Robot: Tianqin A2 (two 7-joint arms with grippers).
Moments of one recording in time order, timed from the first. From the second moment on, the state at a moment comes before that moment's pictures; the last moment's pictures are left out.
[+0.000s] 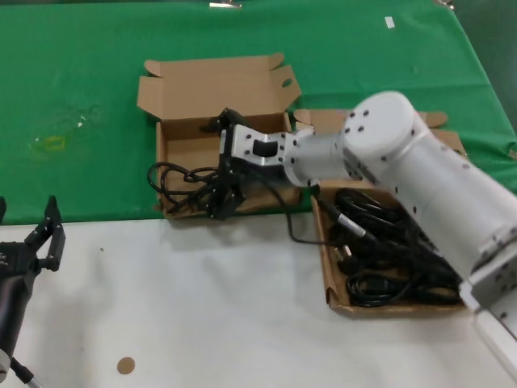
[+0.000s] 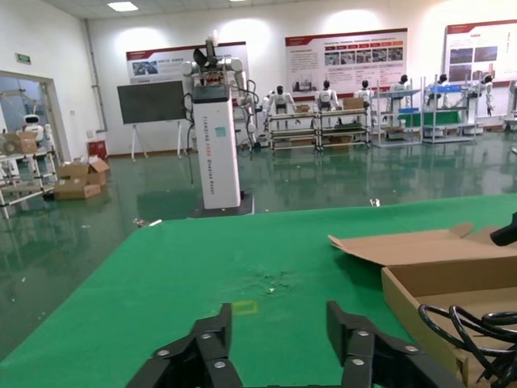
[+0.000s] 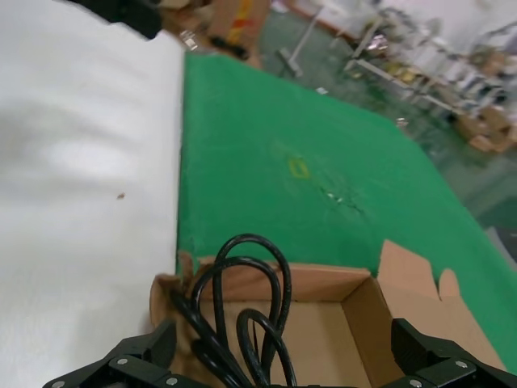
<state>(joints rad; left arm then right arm) 0.00 -0.30 1.60 -1.60 -1.80 0.00 0.00 1.12 0.07 -2.18 0.49 1.47 -0.71 -0.33</state>
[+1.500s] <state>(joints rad) 0.00 -0.30 1.60 -1.60 -1.80 0.00 0.00 0.25 0.25 -1.73 1.35 1.72 -0.16 -0.08</state>
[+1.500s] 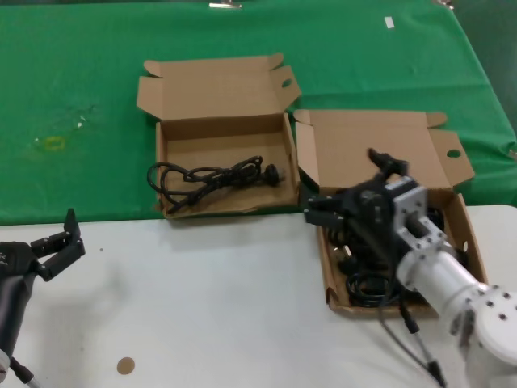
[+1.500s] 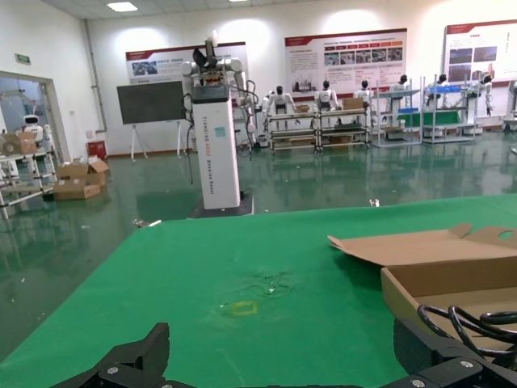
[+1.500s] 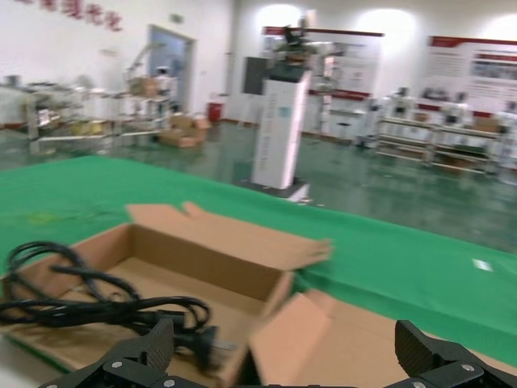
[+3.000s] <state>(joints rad) 0.00 -0.30 1.60 -1.60 -1.80 0.00 0.00 0.05 0.29 -1.62 1.55 1.79 -0.03 -0.01</state>
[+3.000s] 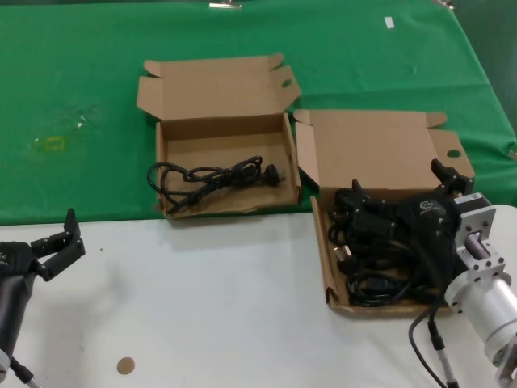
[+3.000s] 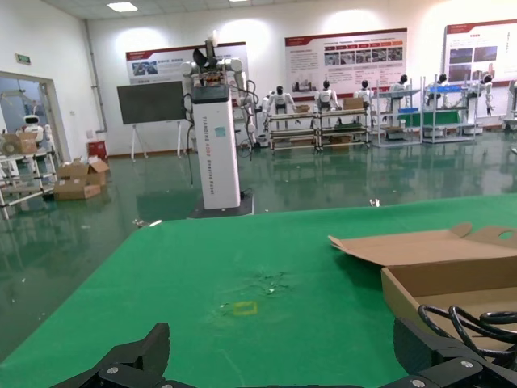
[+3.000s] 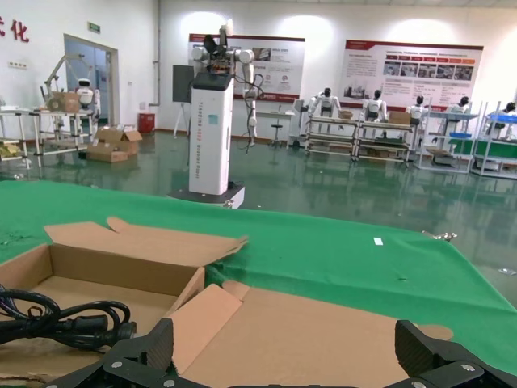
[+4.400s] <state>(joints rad) 0.00 -0.30 1.60 -1.60 -1.80 0.00 0.00 0.05 0.29 -1.62 1.55 1.79 -0.03 -0.01</state>
